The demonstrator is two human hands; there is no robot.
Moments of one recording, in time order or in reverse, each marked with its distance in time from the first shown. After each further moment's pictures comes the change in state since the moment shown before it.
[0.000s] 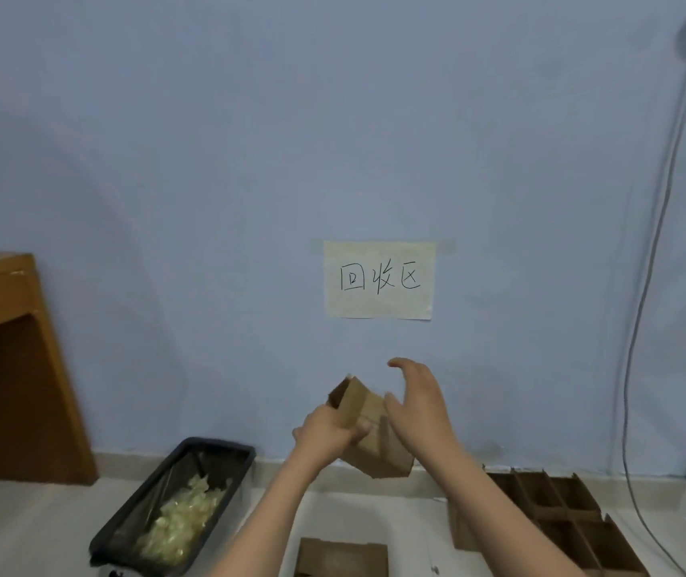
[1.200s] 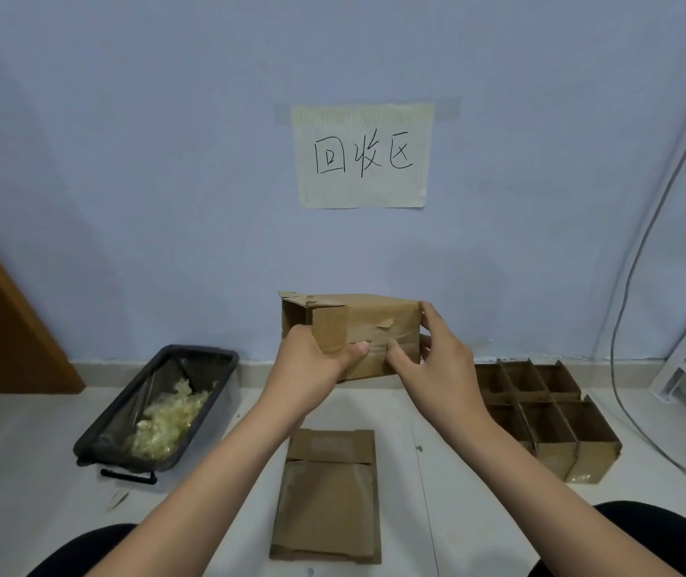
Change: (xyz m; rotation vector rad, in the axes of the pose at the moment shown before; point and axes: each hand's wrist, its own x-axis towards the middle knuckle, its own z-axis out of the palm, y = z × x) left_hand -0.036 -0.010 0.026 -0.293 0.053 0.107; right_hand -0.060 0.064 0.010 0.164 0.018 0.130
